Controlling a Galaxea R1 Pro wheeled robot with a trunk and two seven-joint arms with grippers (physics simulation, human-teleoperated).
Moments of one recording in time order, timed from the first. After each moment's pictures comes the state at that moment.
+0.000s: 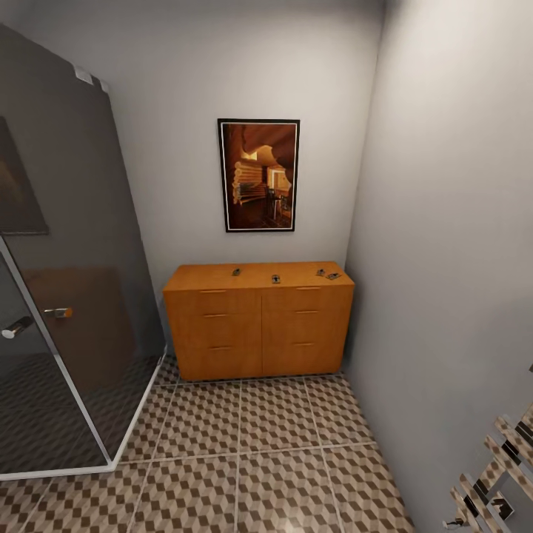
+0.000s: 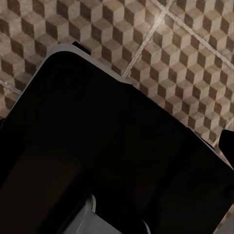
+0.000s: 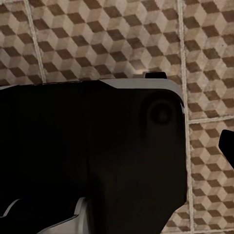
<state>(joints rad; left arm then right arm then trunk) 0.04 -0.06 0.01 -0.20 0.64 -0.12 -0.06 -0.04 0.09 -0.04 -0.20 -0.03 -0.03 -0.03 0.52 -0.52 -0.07</state>
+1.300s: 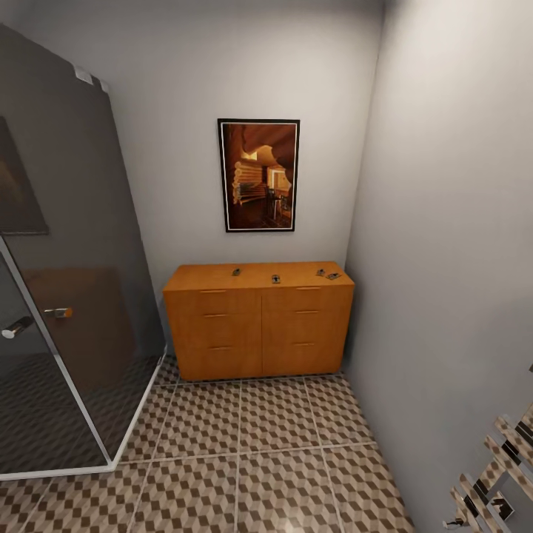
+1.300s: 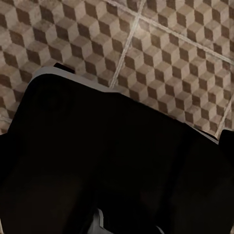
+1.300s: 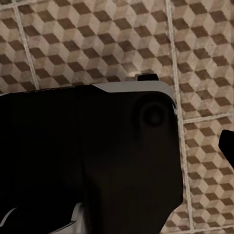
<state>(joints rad) 0.04 -0.08 -0.05 -0.19 0.49 -0.21 -0.07 -0.04 0.09 -0.04 -0.21 -0.05 -0.02 -0.07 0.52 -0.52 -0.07</state>
